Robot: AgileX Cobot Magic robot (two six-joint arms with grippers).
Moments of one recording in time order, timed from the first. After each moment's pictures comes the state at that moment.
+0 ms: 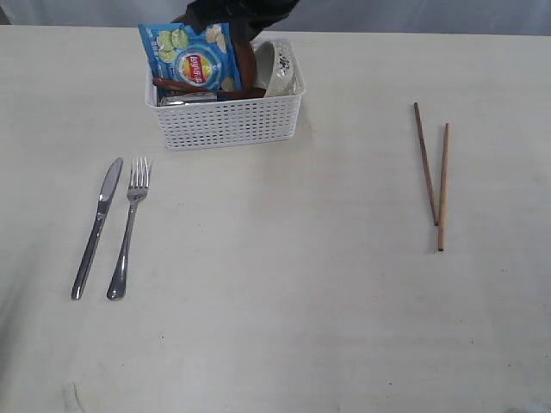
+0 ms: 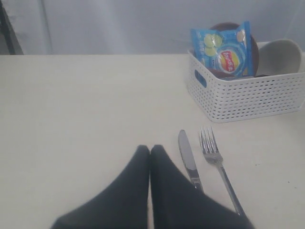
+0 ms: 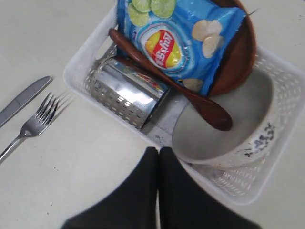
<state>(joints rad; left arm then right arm) -0.13 0.00 0.00 0.04 0.36 -0.08 0.64 2.04 -1.88 0.10 0.96 -0.19</state>
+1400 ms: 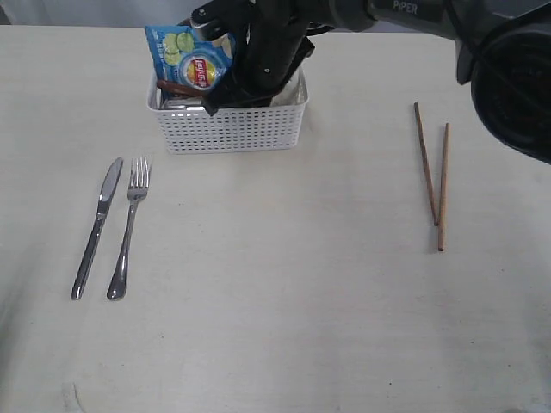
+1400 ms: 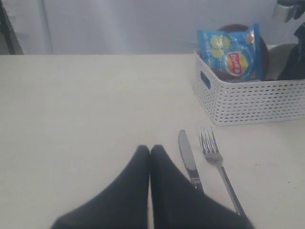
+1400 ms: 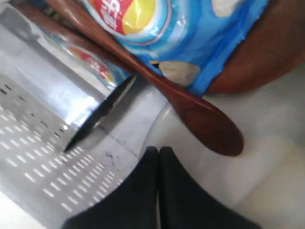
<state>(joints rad) -0.13 0.00 0.00 0.04 0.36 -0.08 0.64 2.30 -1.89 -0.01 0.85 -0.15</state>
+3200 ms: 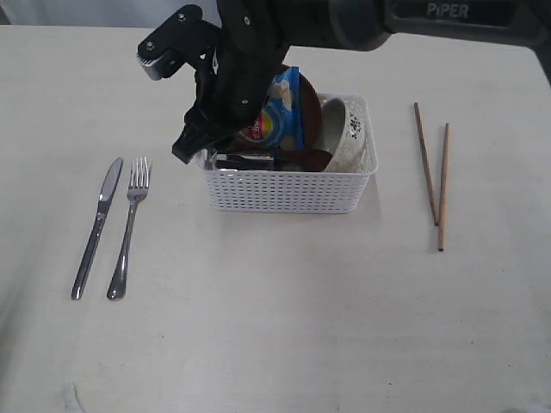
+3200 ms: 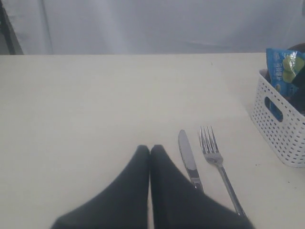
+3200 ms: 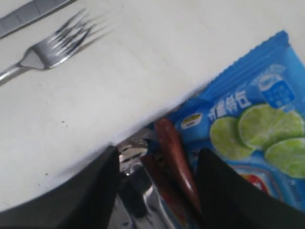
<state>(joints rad) -0.13 0.00 0.00 0.04 0.36 -0.08 0.79 2.06 -1.59 -0.06 0.73 -0.21</state>
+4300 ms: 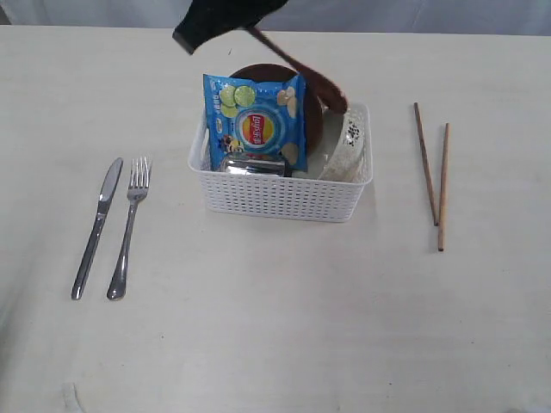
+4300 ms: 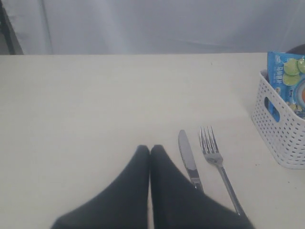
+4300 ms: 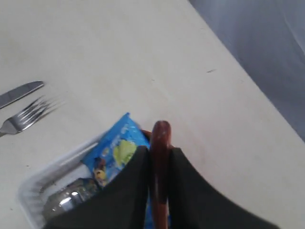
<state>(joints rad) -0.13 0.00 0.00 0.04 0.36 -0.08 0.79 1.77 -1.60 -0.29 0.74 -0.04</state>
